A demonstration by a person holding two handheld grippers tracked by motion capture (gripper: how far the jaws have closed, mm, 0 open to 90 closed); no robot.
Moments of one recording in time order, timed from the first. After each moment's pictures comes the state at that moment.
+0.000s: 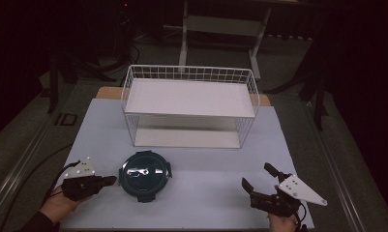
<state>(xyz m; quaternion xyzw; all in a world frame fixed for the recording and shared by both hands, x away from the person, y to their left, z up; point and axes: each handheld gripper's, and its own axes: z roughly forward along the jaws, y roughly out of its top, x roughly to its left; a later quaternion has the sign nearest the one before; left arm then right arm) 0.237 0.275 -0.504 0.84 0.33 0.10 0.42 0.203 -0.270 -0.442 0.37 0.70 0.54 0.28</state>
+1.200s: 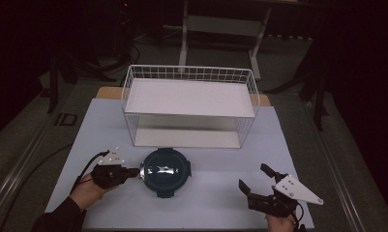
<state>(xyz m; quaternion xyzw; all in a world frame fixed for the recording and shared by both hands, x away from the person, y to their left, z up) 0.273 0.211 -0.497 0.86 0.31 0.09 0.40 0.203 -0.264 -0.444 0.36 0.71 0.54 0.27</state>
